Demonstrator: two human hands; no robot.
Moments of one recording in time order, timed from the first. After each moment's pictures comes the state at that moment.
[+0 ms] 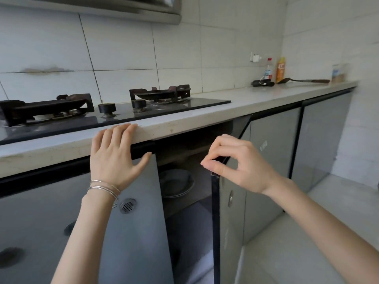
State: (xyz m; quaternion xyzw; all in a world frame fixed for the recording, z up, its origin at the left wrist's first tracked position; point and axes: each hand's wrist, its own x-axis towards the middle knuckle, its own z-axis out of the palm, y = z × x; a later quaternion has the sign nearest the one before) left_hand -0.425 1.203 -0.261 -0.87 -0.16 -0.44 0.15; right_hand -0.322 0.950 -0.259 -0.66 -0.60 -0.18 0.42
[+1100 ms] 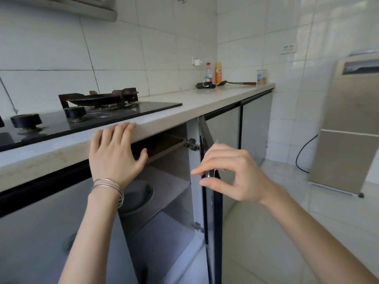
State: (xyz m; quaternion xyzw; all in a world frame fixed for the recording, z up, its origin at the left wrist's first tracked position) left_hand -0.330 1.167 -0.259 -0.88 -0.05 -0.46 0.09; right_hand -0.319 0.907 -0.271 -0.68 -0.57 -0.28 0.36
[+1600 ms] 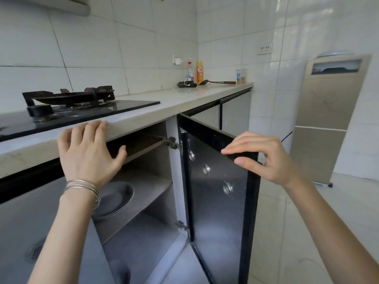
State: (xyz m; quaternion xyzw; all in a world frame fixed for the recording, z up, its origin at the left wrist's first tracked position) left_hand -0.325 1.158 -0.263 -0.87 -0.07 -0.49 0.07; right_hand -0.308 0.807 -0.272 -0.73 -0.49 -0.31 0.37
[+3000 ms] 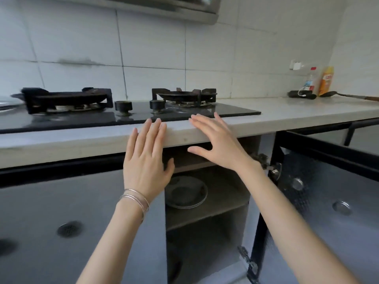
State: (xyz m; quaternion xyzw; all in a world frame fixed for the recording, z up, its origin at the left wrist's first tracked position) left_hand -0.371 1.181 -0.278 -0.85 -0.19 -0.47 0.14; right_hand -0.212 1.063 -0.240 -0.70 -0.61 -0.27 0.25
